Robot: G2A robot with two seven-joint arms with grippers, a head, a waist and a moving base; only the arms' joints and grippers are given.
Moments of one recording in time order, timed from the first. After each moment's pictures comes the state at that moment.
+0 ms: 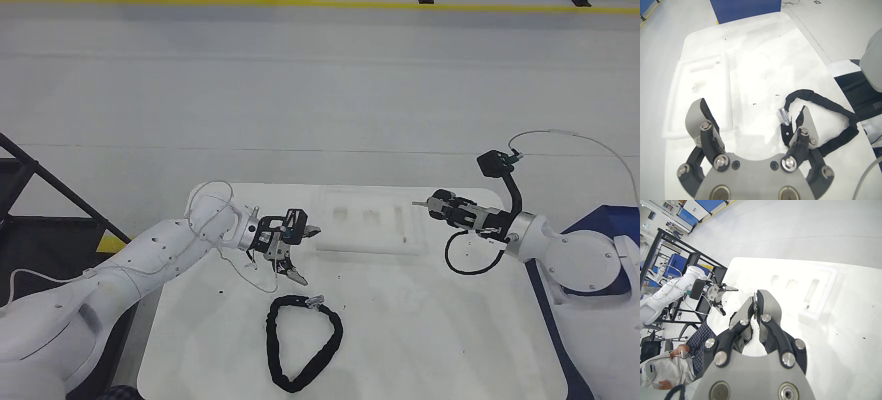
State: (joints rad) left arm 0.47 -0.90 -0.17 -1.10 1.34 -1.01 0.55; right arm -1.22 -1.02 1.46 -1.88 -0.28 0.03 0.97
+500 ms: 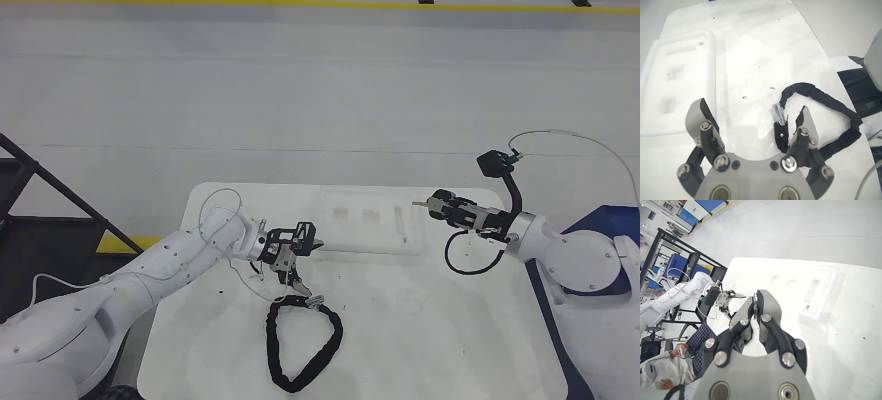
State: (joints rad) left arm 0.51 -0.94 -0.17 -1.07 1.27 -1.01 0.41; right arm -1.22 -1.02 1.46 -1.88 -0.28 0.03 0.97
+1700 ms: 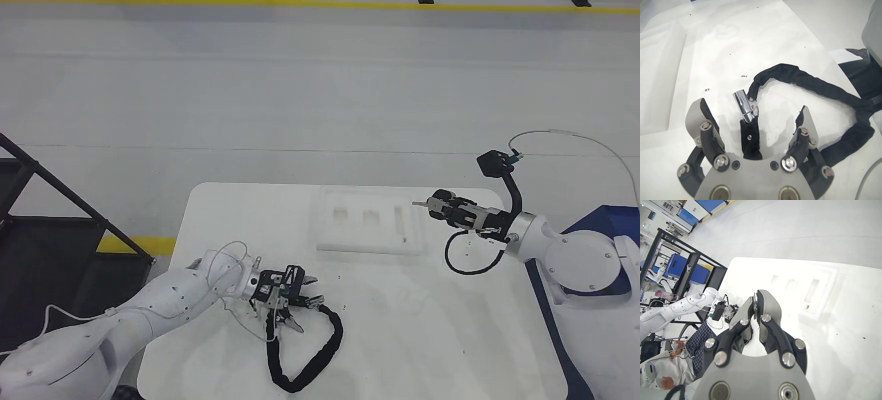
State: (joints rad) left arm 0.71 -0.94 -0.18 -1.01 1.61 -0.84 0.75; right arm -1.22 -1.02 1.46 -1.88 -0.28 0.03 0.97
